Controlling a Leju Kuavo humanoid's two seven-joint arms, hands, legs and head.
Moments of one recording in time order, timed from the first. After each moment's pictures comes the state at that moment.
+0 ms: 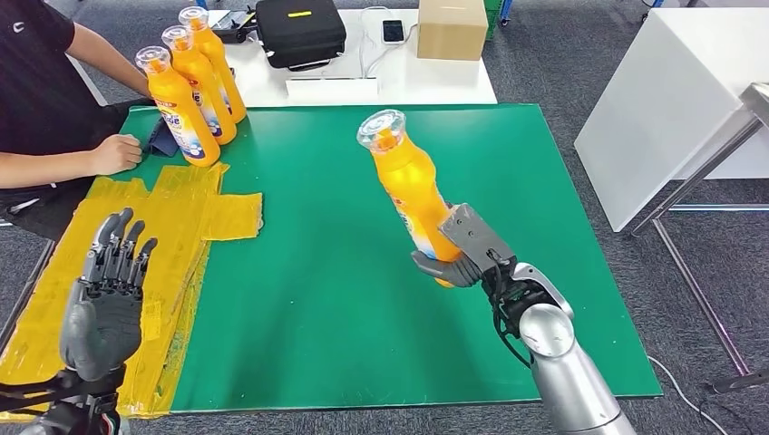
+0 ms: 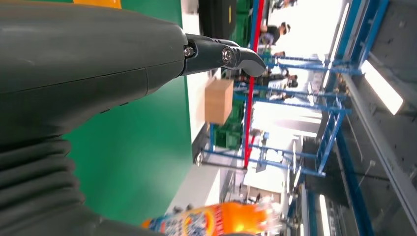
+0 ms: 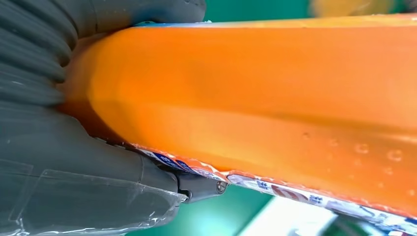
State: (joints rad) left arm 0.16 -0.01 0.03 -1.96 0.45 -0.18 -0.07; right arm -0.26 -0.11 0.35 -1.63 0.15 0.16 0.21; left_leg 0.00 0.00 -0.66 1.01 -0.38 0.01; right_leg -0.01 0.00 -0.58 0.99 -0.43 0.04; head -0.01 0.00
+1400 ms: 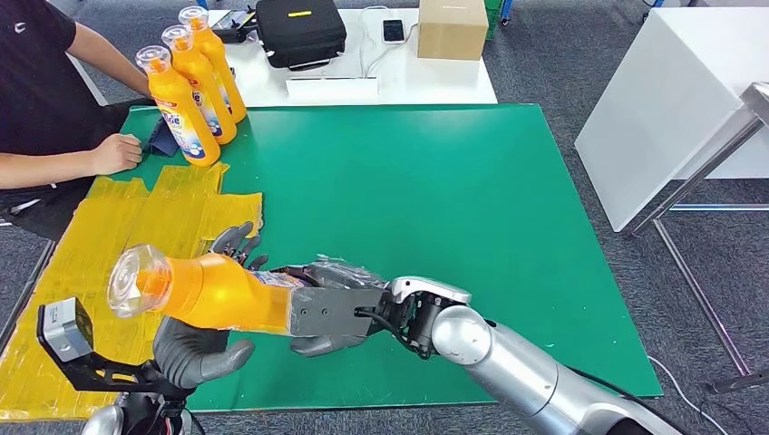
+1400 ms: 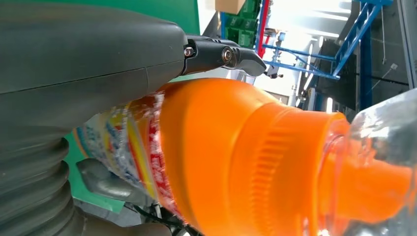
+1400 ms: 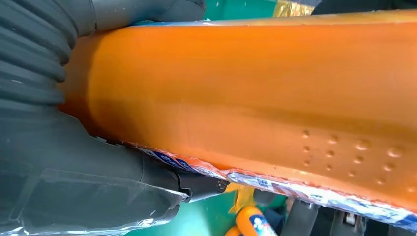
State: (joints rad) left arm 0.10 0.00 -0.24 -1.88 0.60 -0.30 0.02; right arm -0.55 -0.11 0.94 -1.63 -0.07 0.31 0.25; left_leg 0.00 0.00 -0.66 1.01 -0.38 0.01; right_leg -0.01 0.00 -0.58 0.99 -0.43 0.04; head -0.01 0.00
